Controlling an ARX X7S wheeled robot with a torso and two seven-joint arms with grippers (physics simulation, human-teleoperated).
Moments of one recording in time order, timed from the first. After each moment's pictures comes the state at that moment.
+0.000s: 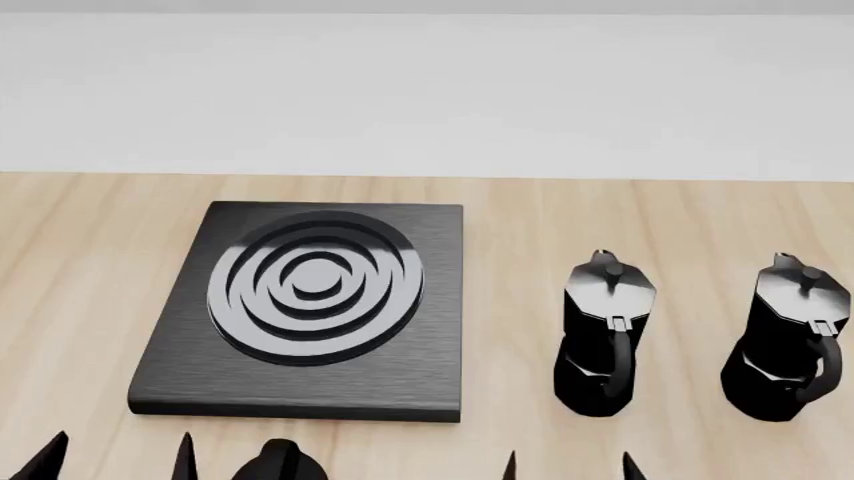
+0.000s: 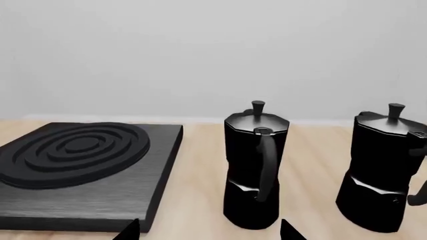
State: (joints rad) left arm 0.01 -0.25 0.24 0.18 -0.26 -0.05 -0.28; right arm 0.04 0.23 -0.23 0.00 0.21 -0.03 0.22
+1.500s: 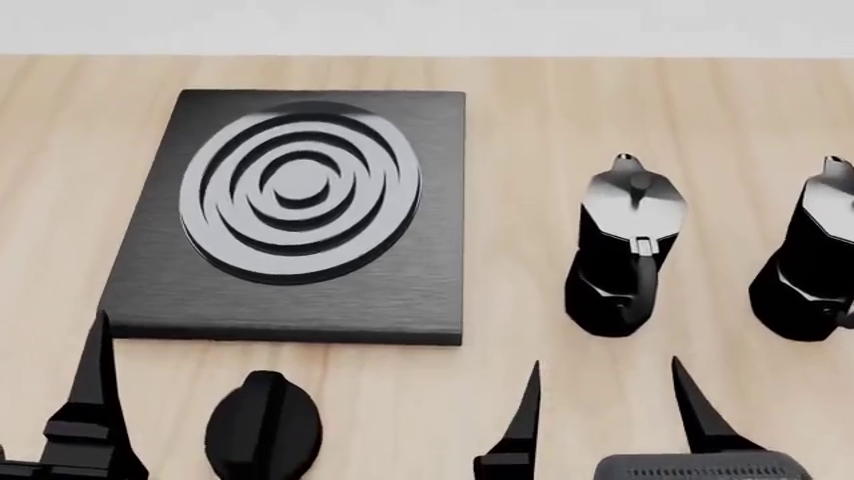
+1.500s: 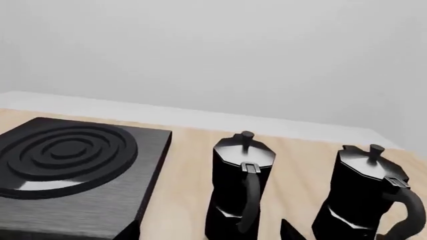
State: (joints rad) left arm -0.17 -0.48 0.17 0.95 -0.54 -0.73 -0.58; right arm 0.07 0.37 -0.21 -0.55 0.25 0.38 0.35
